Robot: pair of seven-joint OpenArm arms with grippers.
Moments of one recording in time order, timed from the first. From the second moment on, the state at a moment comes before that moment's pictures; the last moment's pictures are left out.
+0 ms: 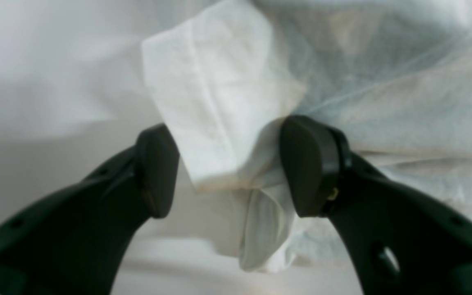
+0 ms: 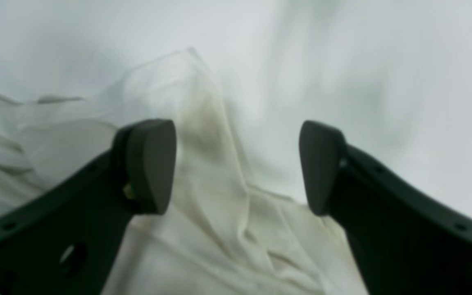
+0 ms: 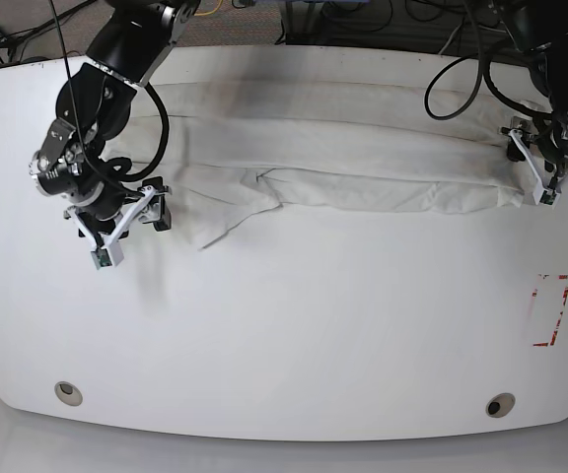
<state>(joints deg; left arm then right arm) 4.5 -17.6 -32.0 87.4 -6.3 -42.6 62.4 8.1 1.5 30.9 96.2 17.4 41.0 -70.2</state>
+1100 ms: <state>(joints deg) 4.4 -17.6 -32.0 87.4 -6.3 -42.6 62.5 12.3 0.8 23.1 71.5 13.3 40.9 -52.5</state>
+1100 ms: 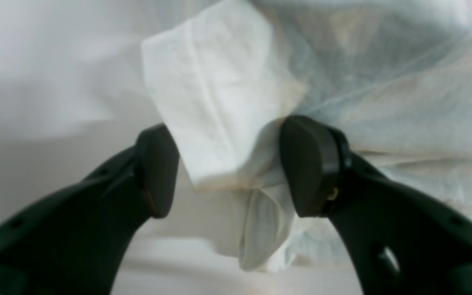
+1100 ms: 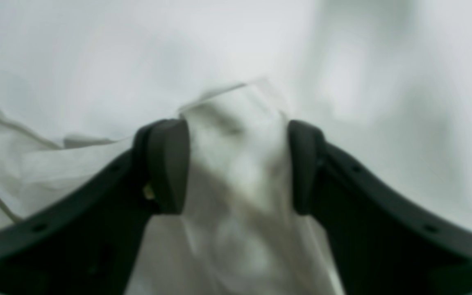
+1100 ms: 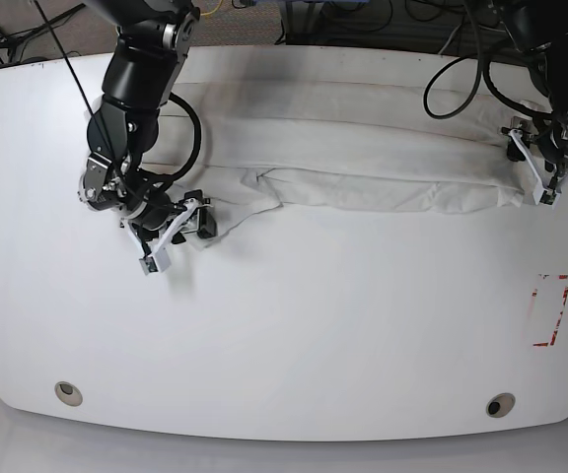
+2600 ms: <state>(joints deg) 4.6 -18.1 -31.8 87.2 -6.9 -42.6 62.2 -10.1 1.4 39.0 112.9 34.6 41.0 -75.7</state>
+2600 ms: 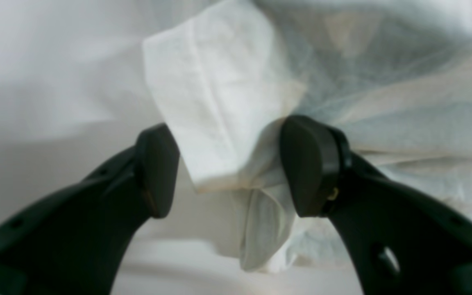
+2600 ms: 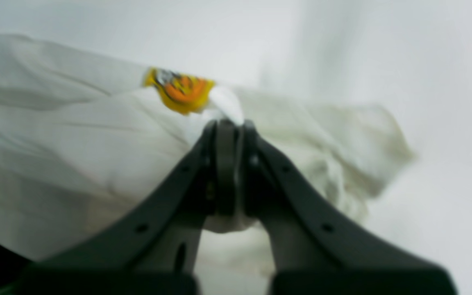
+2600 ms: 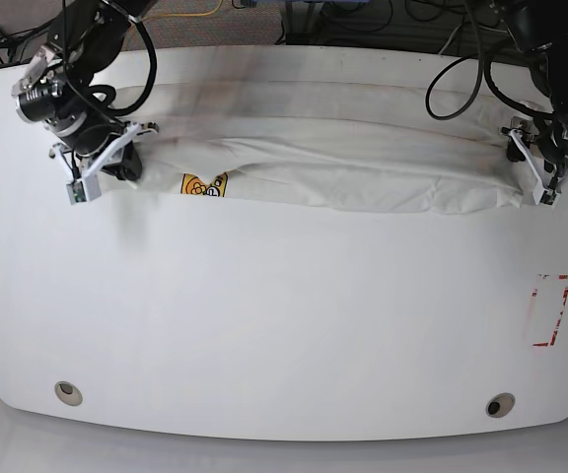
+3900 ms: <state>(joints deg) 4.6 -18.1 -31.7 87.2 -7.2 -42.8 62.3 -15.3 4.0 41.3 113.4 51.6 40.7 -75.5</state>
